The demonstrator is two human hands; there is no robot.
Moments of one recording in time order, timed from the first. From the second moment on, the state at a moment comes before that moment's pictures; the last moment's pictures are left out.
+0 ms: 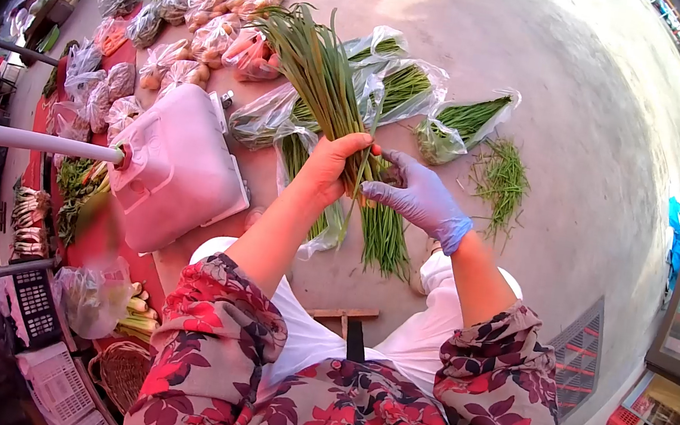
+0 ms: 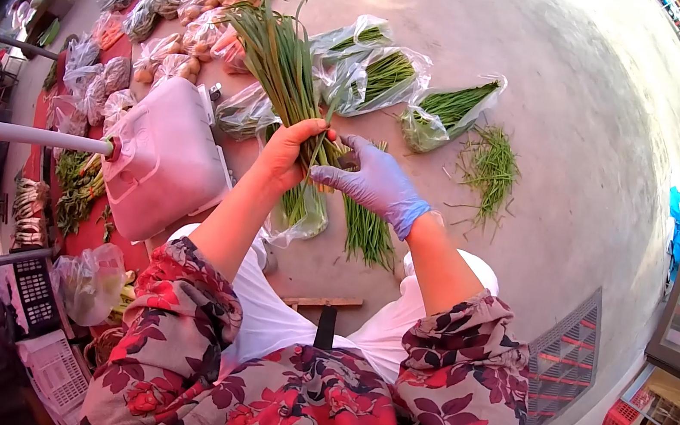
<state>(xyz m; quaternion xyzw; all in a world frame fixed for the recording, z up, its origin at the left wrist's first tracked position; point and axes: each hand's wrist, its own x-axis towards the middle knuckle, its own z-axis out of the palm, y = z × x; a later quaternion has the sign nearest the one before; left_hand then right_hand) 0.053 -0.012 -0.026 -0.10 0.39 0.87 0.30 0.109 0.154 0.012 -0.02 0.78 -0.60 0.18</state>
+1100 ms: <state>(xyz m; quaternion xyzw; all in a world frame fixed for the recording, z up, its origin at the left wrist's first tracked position) 0.065 -0.017 -0.020 -0.05 0.44 0.84 0.30 0.091 0.248 0.009 0.12 0.91 -0.40 0.00</state>
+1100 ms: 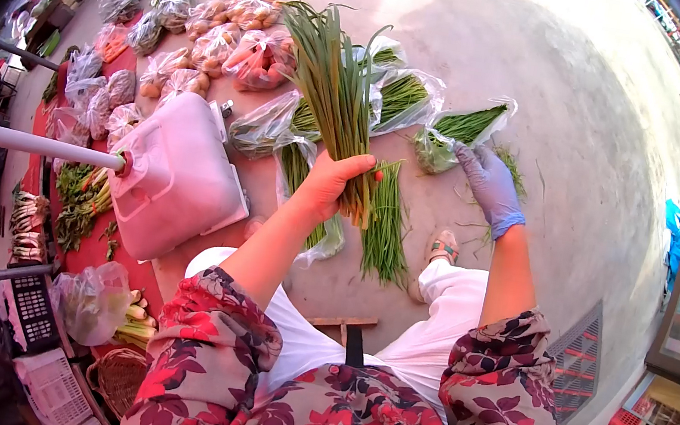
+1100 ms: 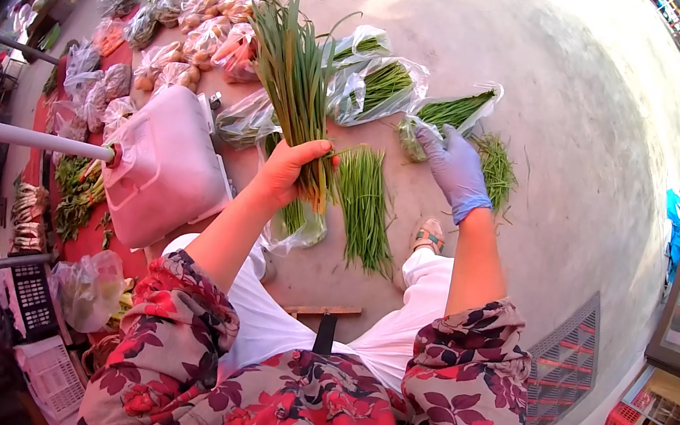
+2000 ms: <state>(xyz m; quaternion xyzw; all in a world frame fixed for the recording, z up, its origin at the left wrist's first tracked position) 0.075 0.000 -0.024 0.00 0.36 0.81 0.46 0.071 0.147 0.023 0.03 0.41 -0.90 0.16</state>
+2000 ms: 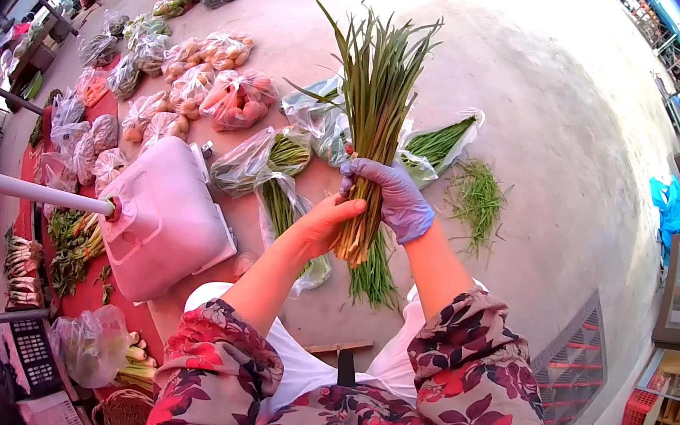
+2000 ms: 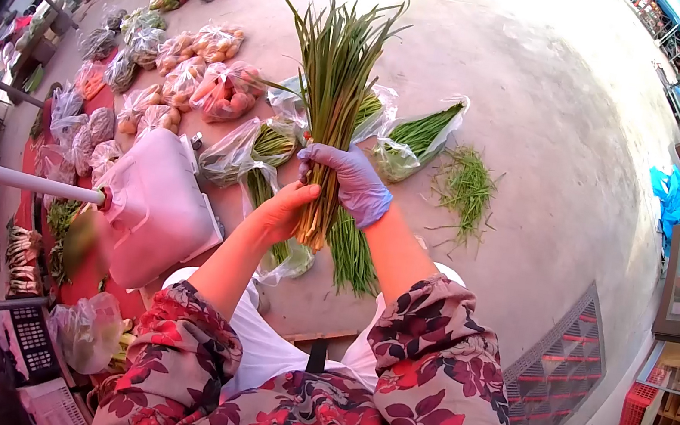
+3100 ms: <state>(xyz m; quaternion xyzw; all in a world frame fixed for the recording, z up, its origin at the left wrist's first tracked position) 0.102 -0.002 -0.041 -0.08 0.40 0.78 0.48 0.059 0.156 0.018 -0.04 0.85 -0.45 -0.28</state>
